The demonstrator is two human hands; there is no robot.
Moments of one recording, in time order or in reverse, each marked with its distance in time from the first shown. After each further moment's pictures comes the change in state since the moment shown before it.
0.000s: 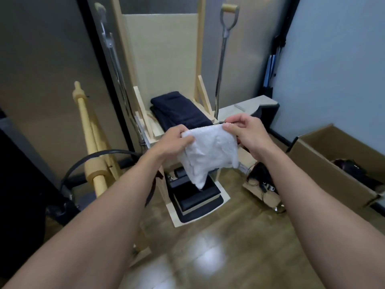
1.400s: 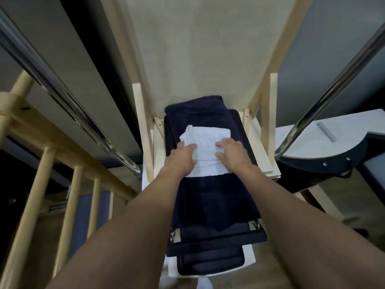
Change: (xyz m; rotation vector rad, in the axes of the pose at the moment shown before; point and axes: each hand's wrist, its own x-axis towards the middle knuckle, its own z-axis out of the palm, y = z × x) left_hand 0.518 -0.256 -0.009 0.438 -0.042 -0.595; right_hand 0.572 0.236 0.212 -0.920 -0.560 -0.071
